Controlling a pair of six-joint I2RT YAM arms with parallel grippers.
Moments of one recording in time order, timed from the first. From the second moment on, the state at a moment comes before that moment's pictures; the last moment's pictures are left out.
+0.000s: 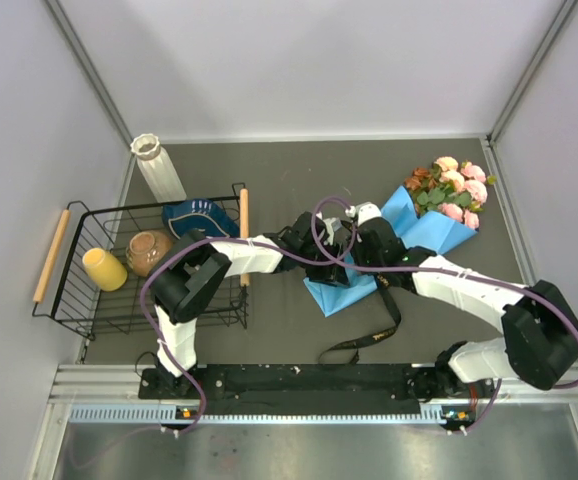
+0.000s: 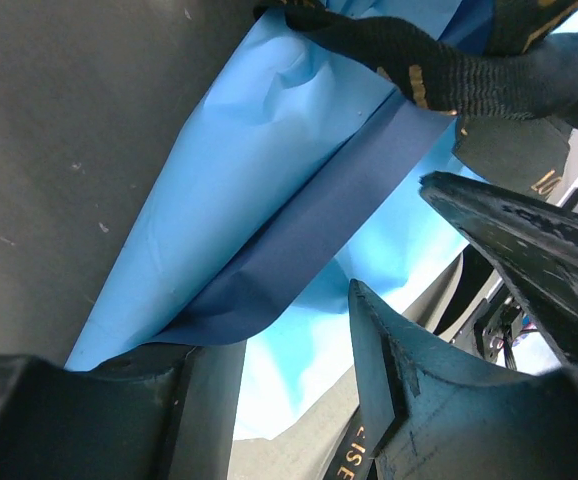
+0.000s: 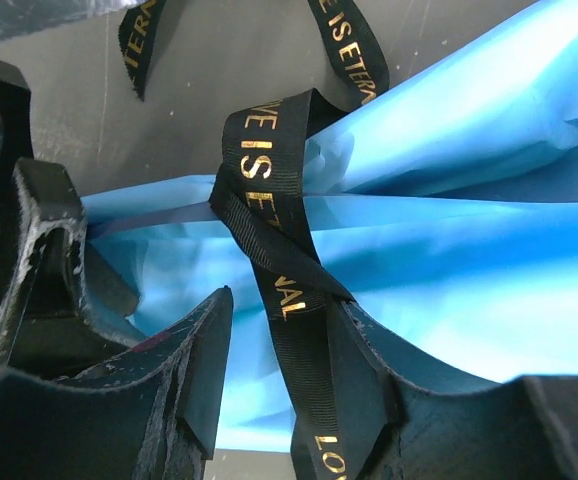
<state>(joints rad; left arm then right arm) -0.78 1.92 1.11 -0.02 0.43 -0.66 0.68 1.32 0.75 -0.22 0.26 0.18</state>
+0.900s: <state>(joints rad) -0.78 1.92 1.10 -0.02 0.43 -0.66 0.70 0.93 1.08 -0.53 0.28 0.27</state>
